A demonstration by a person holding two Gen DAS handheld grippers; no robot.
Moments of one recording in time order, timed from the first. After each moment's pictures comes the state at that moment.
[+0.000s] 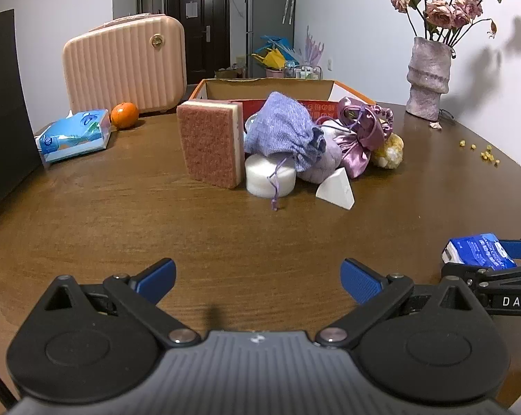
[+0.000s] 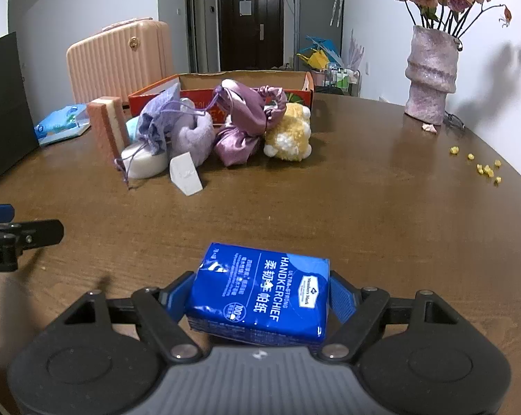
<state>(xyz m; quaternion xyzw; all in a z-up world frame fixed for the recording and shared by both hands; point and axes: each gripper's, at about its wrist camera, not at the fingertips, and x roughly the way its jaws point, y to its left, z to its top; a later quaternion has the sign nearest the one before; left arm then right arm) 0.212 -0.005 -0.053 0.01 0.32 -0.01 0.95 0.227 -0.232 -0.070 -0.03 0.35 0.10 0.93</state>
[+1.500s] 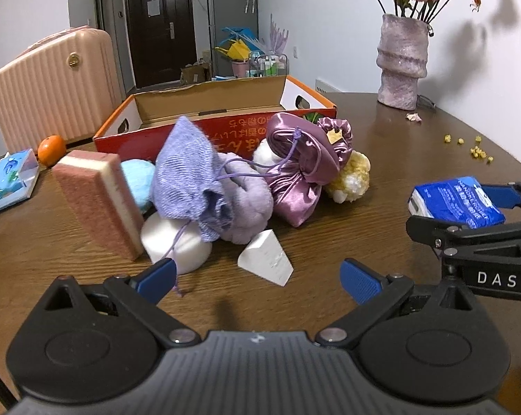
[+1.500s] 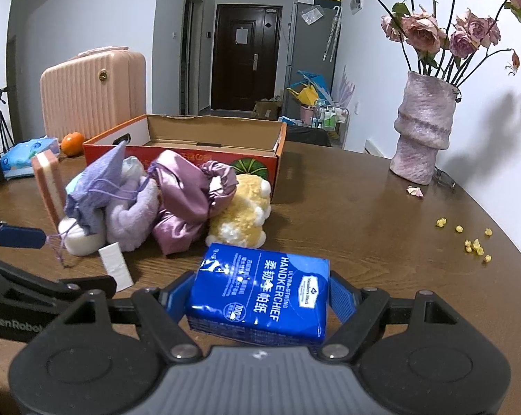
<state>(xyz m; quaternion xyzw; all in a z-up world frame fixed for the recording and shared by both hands) 0.319 -0.085 -0.052 0.05 0.34 -0.06 0.94 0.317 -0.258 -0.045 -0.06 0.29 0.08 0.95</state>
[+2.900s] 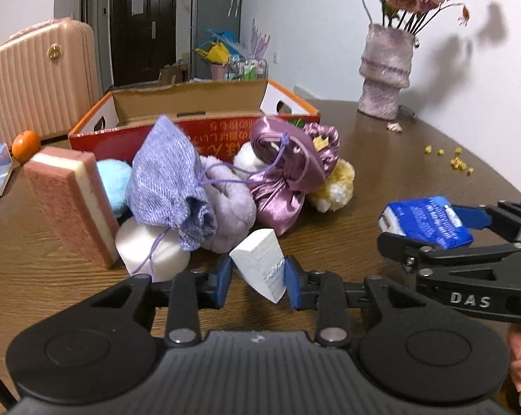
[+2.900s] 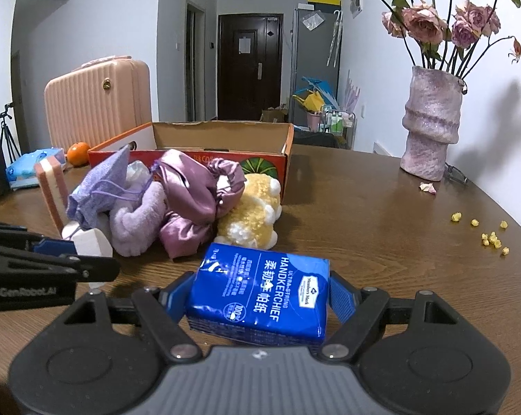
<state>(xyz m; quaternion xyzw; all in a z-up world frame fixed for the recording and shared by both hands) 0.321 -0.071 -0.051 0.01 0.33 -0.11 0.94 0.319 -0.258 -0.059 -0.04 0.28 0.09 0.96</state>
